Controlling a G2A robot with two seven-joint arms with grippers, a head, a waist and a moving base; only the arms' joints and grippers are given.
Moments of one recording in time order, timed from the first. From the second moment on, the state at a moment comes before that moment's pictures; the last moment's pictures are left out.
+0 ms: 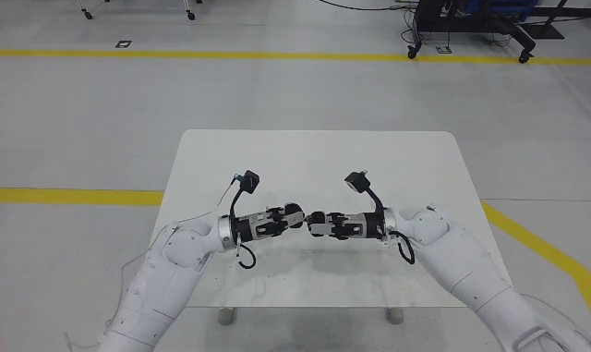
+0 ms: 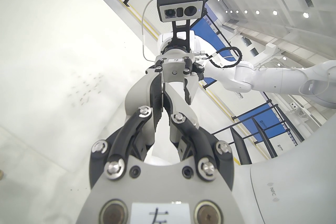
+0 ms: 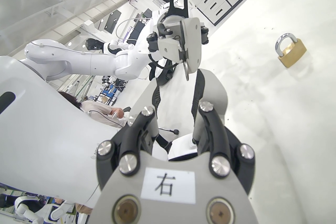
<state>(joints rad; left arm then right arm) 1.22 -1.19 -1.12 -1.41 0.00 -0.73 -0.84 -1.05 -1.05 0.85 -1.24 0.38 -0.83 0.99</state>
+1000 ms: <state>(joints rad) 1.16 -1.18 -1.08 -1.38 0.03 -0.73 -0.77 -0.97 -1.00 0.73 -1.15 0.44 -0.93 0.89</state>
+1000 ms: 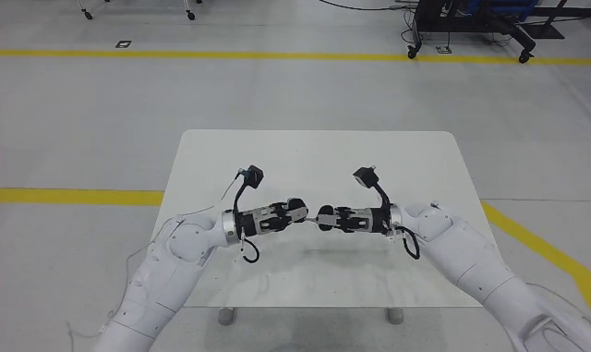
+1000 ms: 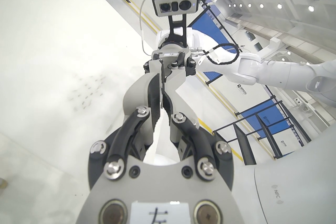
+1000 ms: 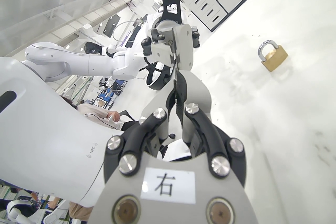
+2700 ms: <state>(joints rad) 1.07 -1.16 -0.96 -1.47 0.77 -0.15 -1.04 -1.08 -0.92 0.93 -1.15 0.42 -1.01 0.77</state>
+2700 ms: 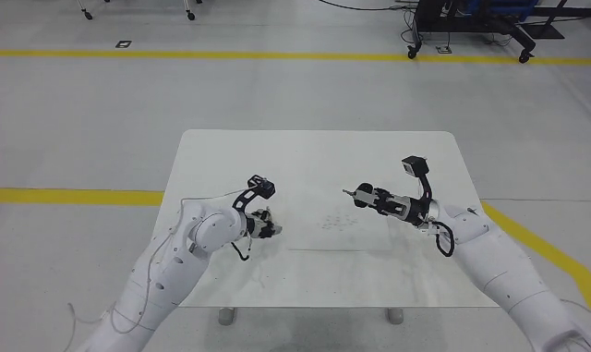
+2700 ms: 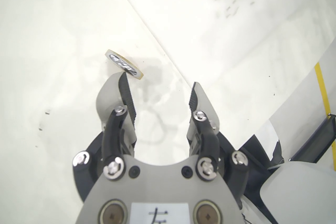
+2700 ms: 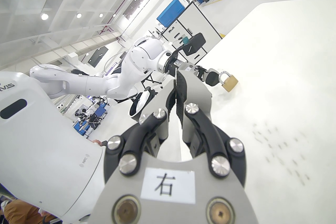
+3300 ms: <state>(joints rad) 0.99 -1.19 -0.91 -1.41 0.79 -0.07 -1.06 -1.08 -0.92 0.93 -1.15 0.42 -1.01 0.77</state>
